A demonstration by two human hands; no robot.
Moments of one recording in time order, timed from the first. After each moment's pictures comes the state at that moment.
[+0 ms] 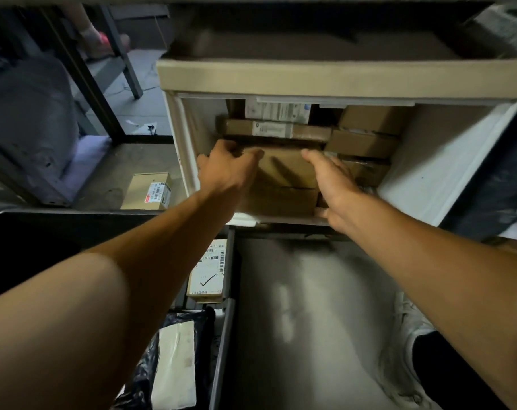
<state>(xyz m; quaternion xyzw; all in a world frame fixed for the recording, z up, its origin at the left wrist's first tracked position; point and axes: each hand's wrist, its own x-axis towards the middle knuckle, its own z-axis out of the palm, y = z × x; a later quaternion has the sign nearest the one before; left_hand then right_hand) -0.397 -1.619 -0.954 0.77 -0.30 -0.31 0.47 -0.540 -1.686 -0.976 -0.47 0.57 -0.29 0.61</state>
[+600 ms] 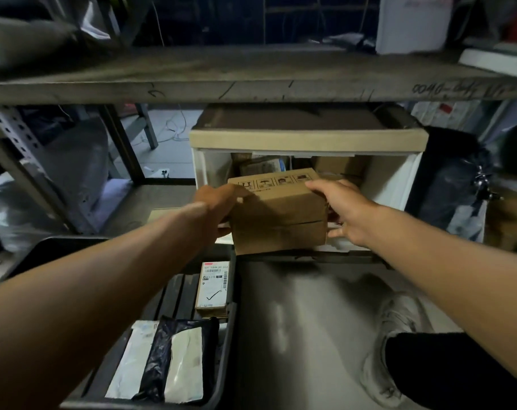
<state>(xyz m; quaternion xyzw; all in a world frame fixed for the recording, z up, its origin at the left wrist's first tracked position) -0.423 -1.524 -0.865 0.72 -0.24 -0.45 0.47 -0.609 -1.622 -0.886 -0.51 0.55 -0.26 0.61</state>
